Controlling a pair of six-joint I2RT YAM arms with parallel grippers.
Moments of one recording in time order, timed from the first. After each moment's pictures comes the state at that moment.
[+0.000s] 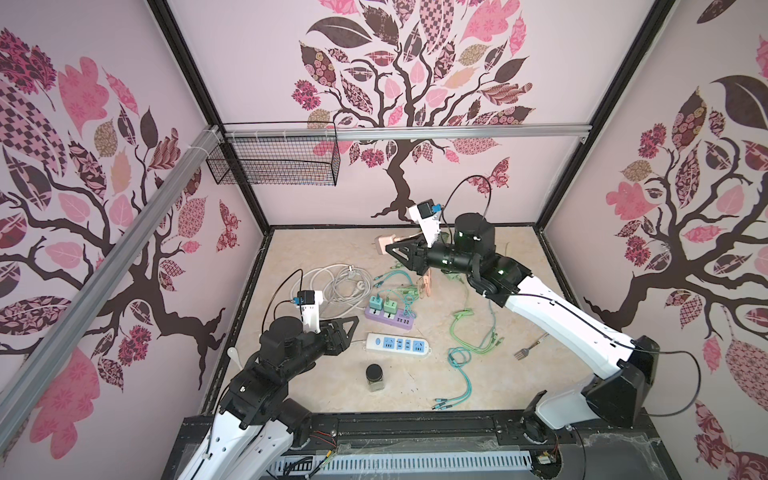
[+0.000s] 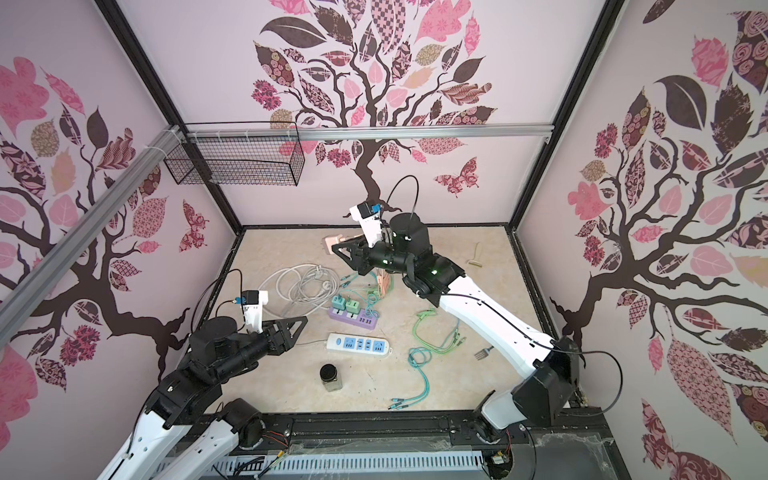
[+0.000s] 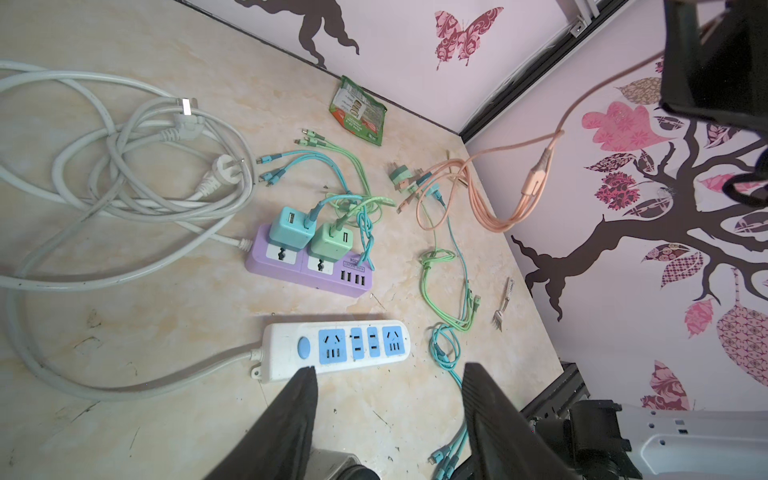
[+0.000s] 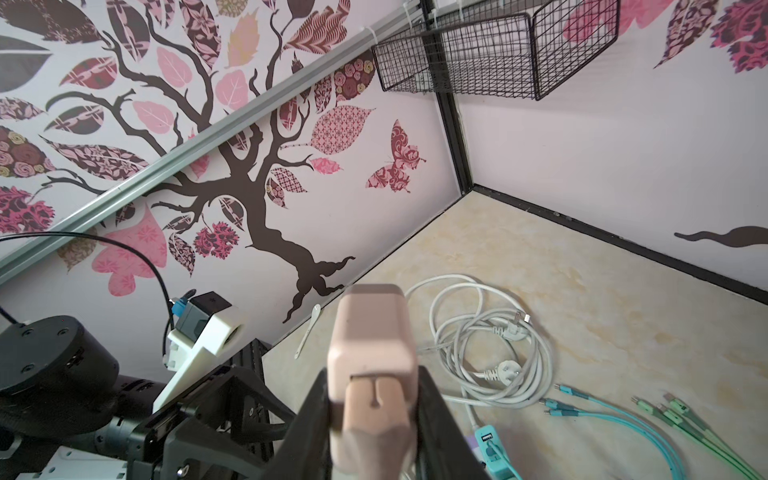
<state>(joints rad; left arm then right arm) -0.51 0.47 0.69 -0.61 0.15 -0.62 0.71 1.52 1.52 -0.16 -0.44 0.31</state>
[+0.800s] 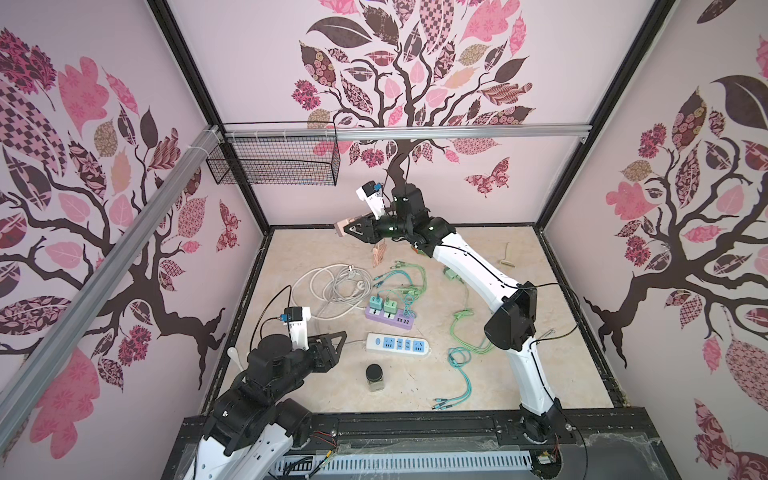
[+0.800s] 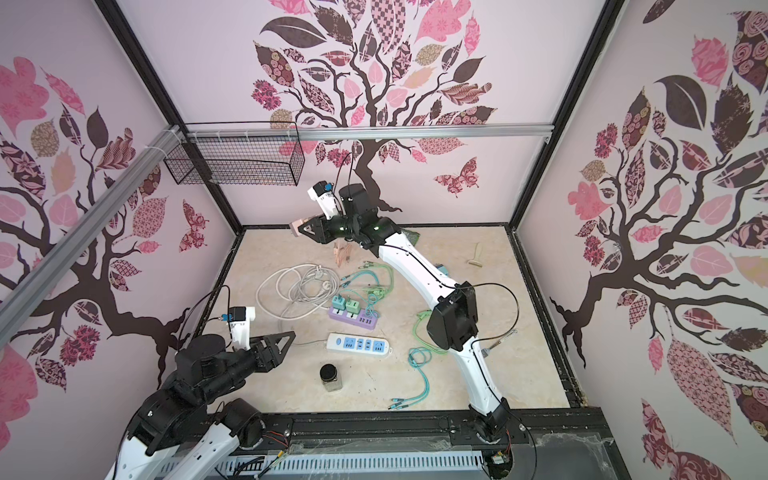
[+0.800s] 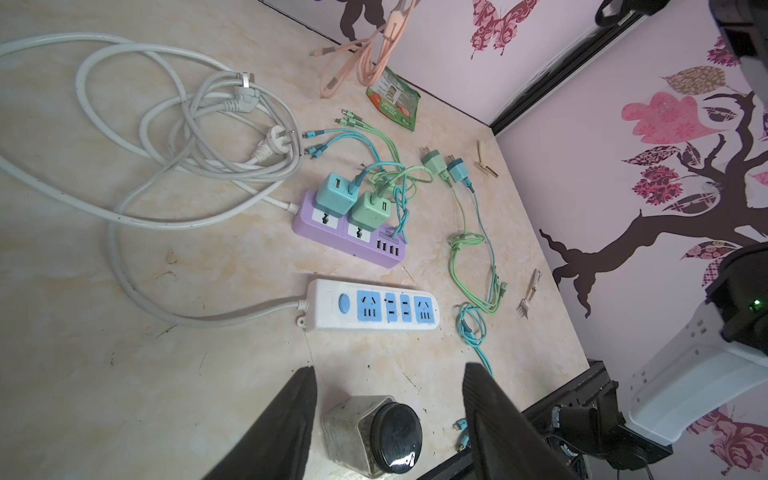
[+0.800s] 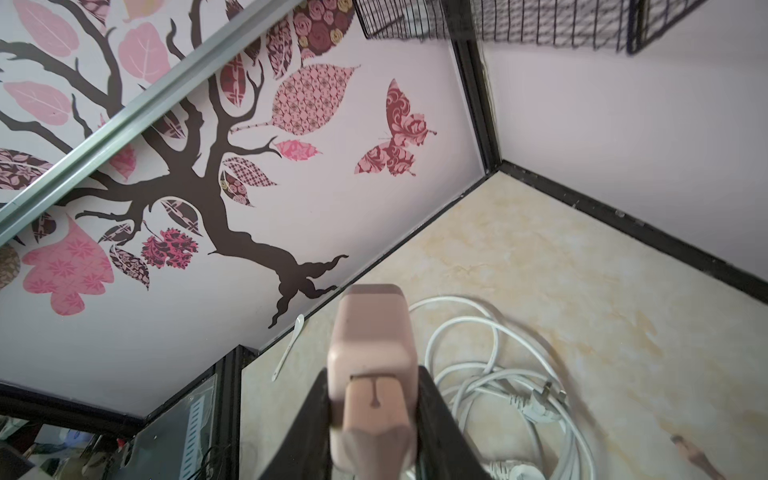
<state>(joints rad) -0.51 0.33 0.68 -0.81 0.08 -0.62 0.69 2.24 2.33 -0.41 -0.60 0.30</state>
